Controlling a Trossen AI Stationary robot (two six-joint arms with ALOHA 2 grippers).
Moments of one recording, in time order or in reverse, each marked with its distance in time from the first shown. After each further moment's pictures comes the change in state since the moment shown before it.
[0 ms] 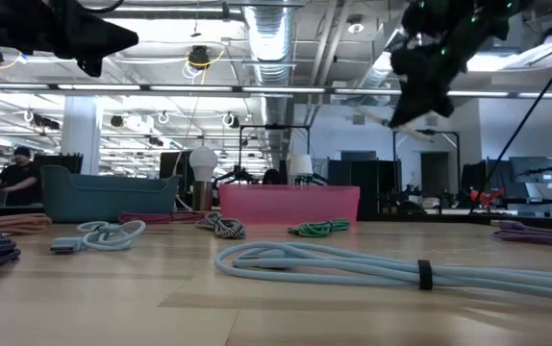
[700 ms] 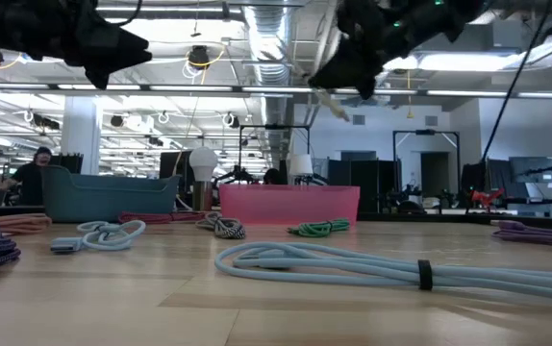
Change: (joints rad) left arm 0.002 0.140 0.000 0.076 -0.025 -0.129; right arm 0.358 0.261 0.047 0.554 0.000 -0.093
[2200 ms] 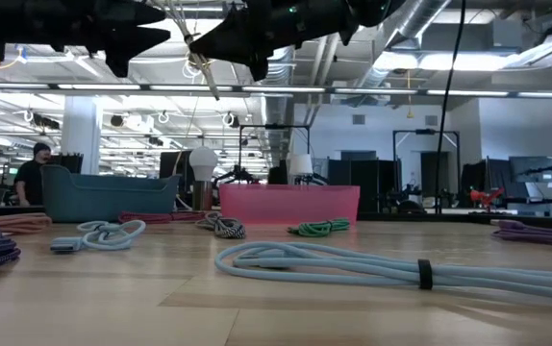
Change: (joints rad) left arm 0.000 0.175 0.001 0.321 0.054 -0.021; right arm 0.081 0.514 0.503 0.177 -0.153 -0.116
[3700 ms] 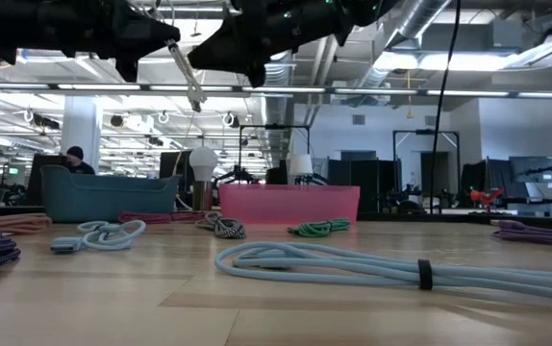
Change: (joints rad) left arm 0.001 0.117 0.000 0.092 -0.002 0.036; right arm -0.011 0.026 0.056 -0.102 -0.003 0.004
